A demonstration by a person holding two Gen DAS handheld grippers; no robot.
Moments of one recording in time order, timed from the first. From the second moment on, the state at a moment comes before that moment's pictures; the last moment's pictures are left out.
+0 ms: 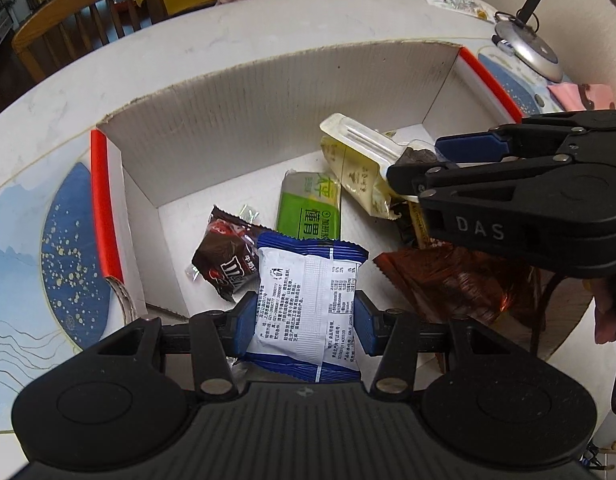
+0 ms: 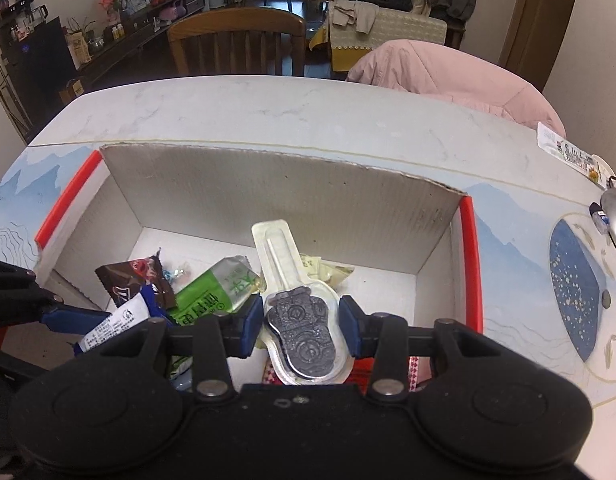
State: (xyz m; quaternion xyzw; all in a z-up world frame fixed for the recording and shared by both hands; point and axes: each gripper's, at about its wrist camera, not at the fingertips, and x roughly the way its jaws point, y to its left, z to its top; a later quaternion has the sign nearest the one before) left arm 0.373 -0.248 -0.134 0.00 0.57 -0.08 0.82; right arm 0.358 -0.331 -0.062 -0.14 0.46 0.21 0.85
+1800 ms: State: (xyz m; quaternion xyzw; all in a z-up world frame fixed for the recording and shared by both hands) left arm 0.281 -0.198 -0.027 -0.02 0.41 -0.10 0.91; right arm 0.235 -0.349 0.046 -0.05 0.31 0.21 0.92
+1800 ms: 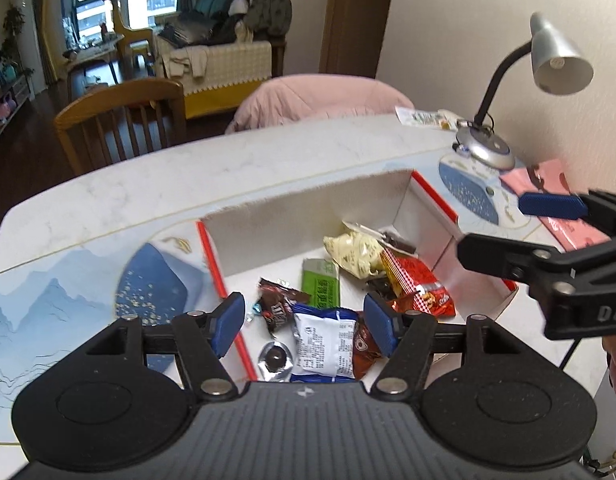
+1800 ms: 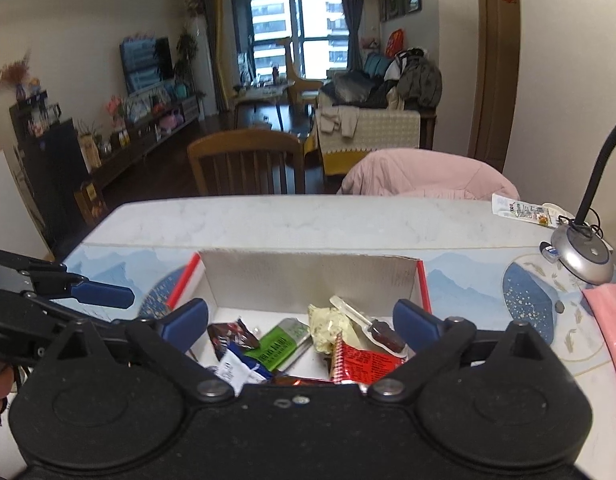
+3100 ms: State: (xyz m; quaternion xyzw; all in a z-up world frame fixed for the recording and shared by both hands) left arm 0.207 -0.171 -0.004 -0.06 0.36 -0.12 0.92; right arm 0.161 -0.348 0.046 0.01 0.29 0.19 0.94
